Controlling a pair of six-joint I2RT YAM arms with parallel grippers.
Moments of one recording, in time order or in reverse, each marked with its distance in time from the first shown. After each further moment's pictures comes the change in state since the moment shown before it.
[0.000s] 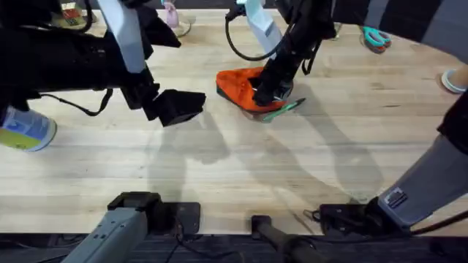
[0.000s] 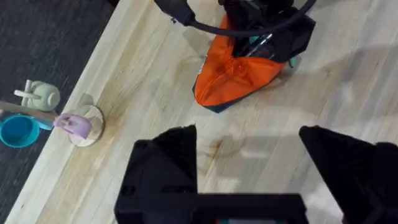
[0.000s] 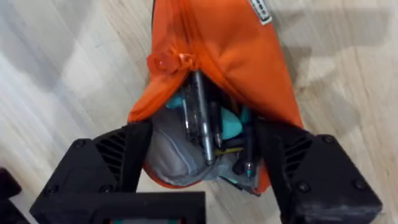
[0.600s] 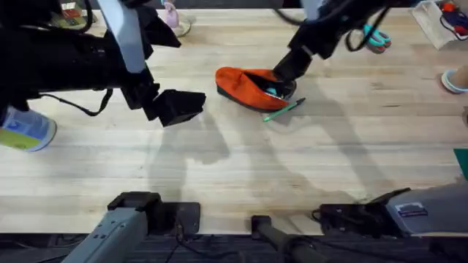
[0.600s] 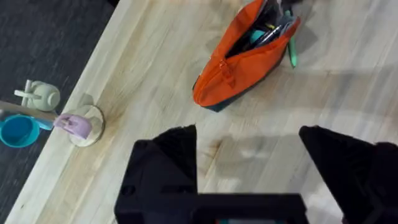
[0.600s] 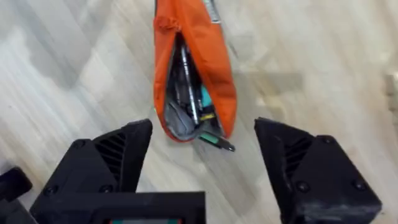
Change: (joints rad) left arm 0.000 0.000 0.000 0.000 0.000 0.000; right arm -0.071 -0.299 0.021 -0.065 0.005 0.002
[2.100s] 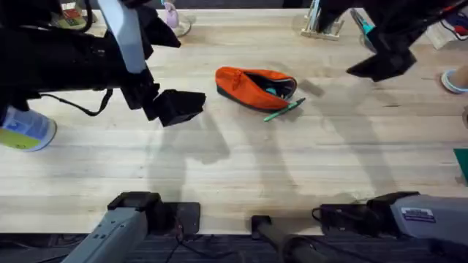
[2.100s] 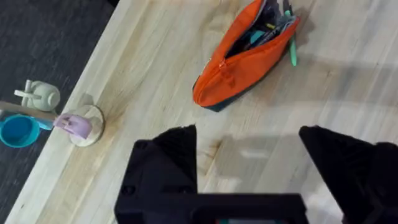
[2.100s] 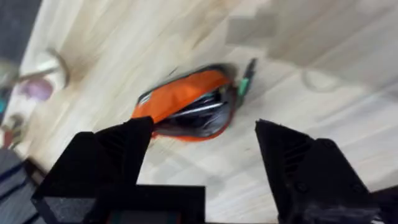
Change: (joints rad) left arm 0.000 0.000 0.000 0.000 0.000 0.000; right arm -0.142 -0.162 0.000 -0.143 0.202 1.694
